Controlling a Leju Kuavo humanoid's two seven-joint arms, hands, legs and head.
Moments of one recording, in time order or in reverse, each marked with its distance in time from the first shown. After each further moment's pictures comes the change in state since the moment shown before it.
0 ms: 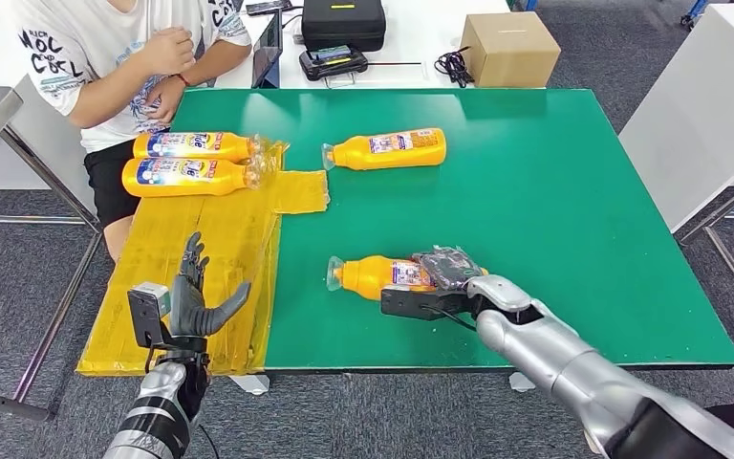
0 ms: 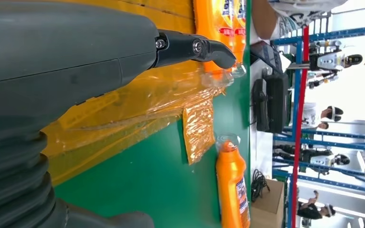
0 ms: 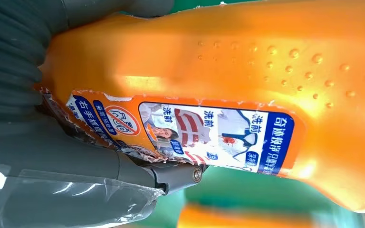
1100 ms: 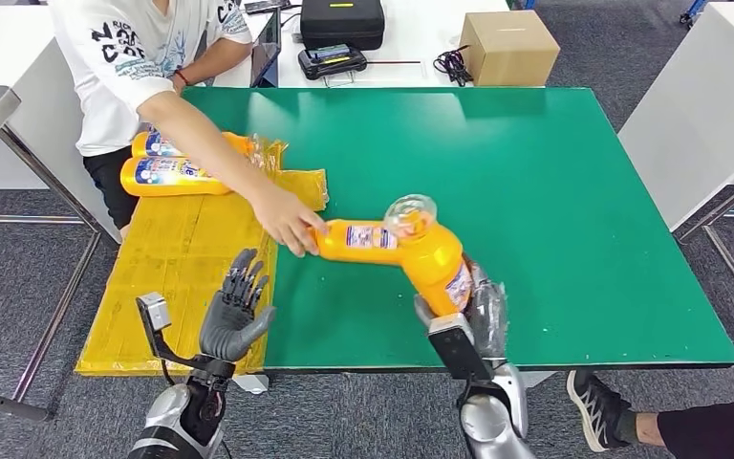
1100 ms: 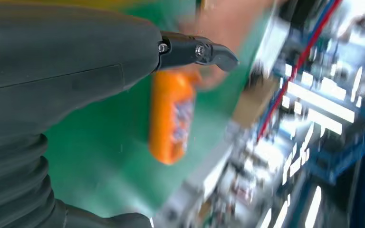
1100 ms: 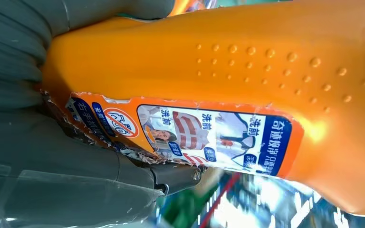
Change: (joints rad) left arm 0.142 -0.026 -0.156 -0.205 0.389 -0.392 0.275; right arm 0.608 0.406 -0.820 -0.437 0.086 -0.349 -0.483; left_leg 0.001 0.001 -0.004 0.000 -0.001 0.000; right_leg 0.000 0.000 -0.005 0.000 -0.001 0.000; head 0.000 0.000
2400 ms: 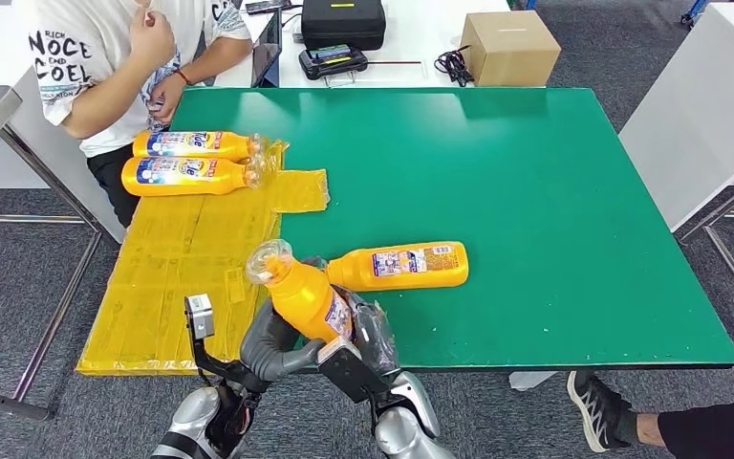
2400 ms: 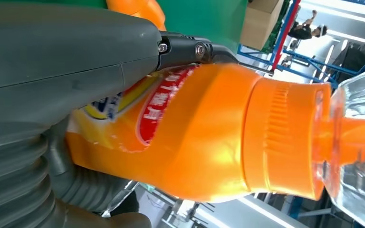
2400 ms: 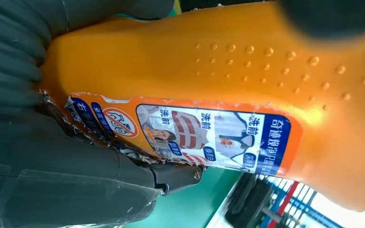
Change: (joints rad) left arm 0.028 0.024 -0.242 -0.105 0.002 -0.038 0.014; right arm -0.120 0.134 0.251 0.341 -0.045 0.072 -0.017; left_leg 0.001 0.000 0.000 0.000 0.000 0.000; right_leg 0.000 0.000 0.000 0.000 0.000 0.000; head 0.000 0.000
